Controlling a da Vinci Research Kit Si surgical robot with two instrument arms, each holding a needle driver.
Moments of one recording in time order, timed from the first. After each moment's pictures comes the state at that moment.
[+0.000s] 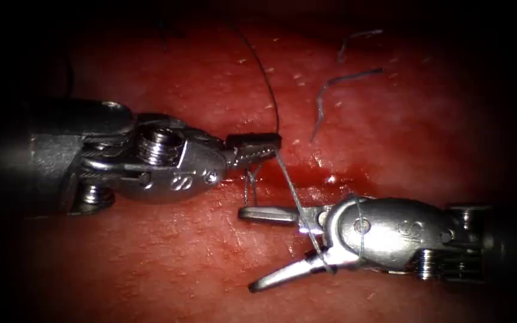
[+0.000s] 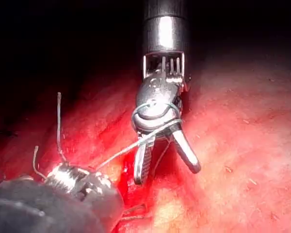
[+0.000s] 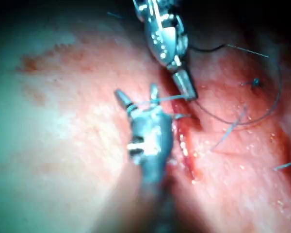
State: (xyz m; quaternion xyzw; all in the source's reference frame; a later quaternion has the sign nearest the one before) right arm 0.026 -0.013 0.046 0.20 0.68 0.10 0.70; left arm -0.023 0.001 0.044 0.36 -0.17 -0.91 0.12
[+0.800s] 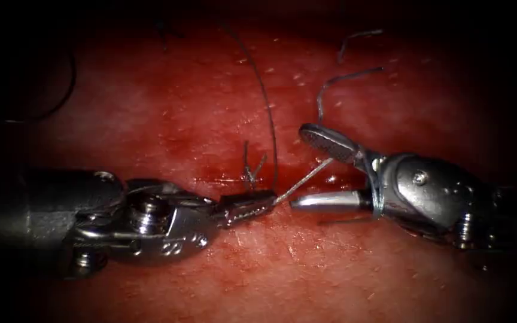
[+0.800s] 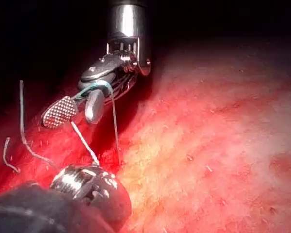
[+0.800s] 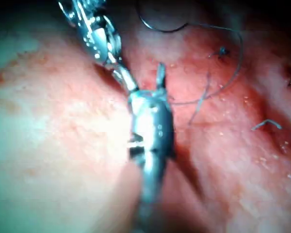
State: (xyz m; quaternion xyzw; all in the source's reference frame) right arm 0.022 -0.009 0.047 0.06 0.69 0.30 0.65; left arm -0.022 -0.006 0.044 0.38 -0.20 -0.90 0.08
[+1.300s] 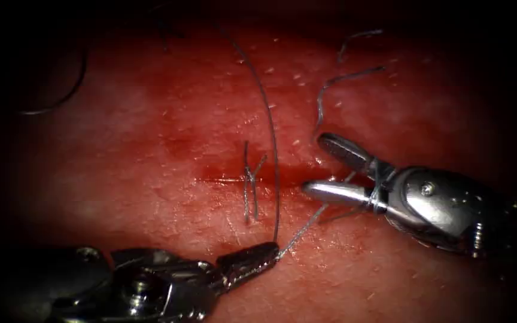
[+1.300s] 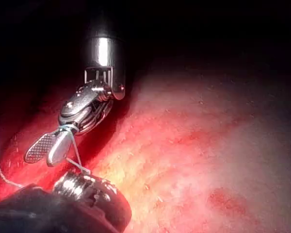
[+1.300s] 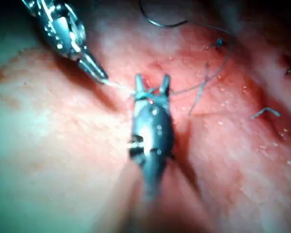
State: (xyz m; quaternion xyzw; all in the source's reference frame) right arm 0.020 -0.010 0.048 0.02 0.61 0.38 0.69; left arm -0.022 -0.010 0.038 0.34 -0.25 -0.90 0.05
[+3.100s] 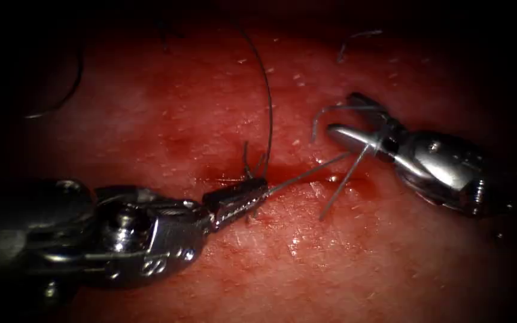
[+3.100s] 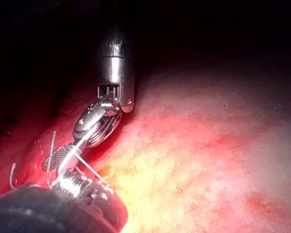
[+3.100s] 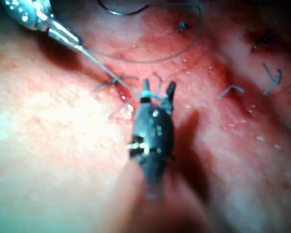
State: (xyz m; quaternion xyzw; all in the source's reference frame) right arm 0.018 -0.007 0.053 0.01 0.55 0.43 0.71; left arm -0.022 -0.004 0.038 0.33 -0.28 -0.90 0.05
